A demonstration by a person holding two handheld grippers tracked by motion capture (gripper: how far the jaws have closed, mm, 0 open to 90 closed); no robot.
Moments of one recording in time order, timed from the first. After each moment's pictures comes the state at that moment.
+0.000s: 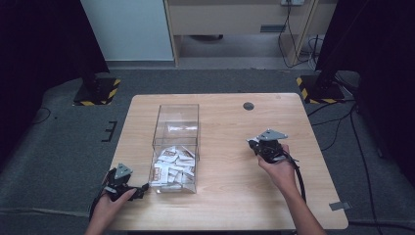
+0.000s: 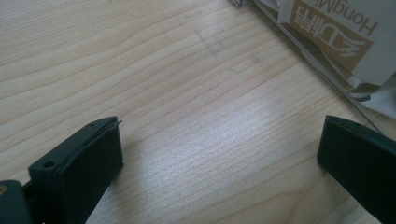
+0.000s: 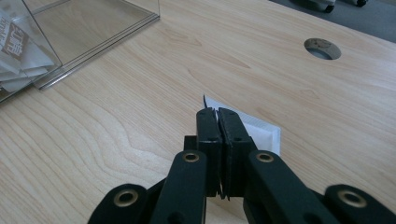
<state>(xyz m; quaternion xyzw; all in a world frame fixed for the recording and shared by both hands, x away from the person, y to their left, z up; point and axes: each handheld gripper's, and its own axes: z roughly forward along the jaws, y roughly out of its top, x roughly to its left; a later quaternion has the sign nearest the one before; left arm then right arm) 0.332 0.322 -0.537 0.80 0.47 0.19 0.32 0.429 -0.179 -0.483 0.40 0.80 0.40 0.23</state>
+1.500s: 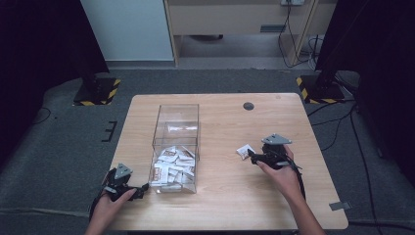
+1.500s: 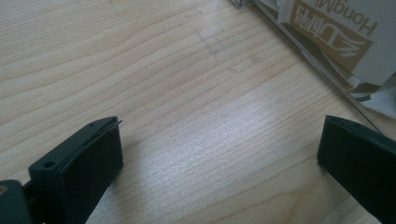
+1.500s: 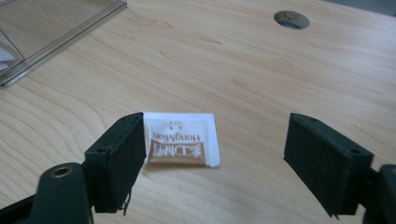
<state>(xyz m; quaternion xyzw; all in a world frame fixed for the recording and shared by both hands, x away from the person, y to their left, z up) 0.331 0.322 -0.537 0.80 0.47 0.19 0.32 0.419 -0.191 -0.496 0.45 0.77 0.39 0.24</state>
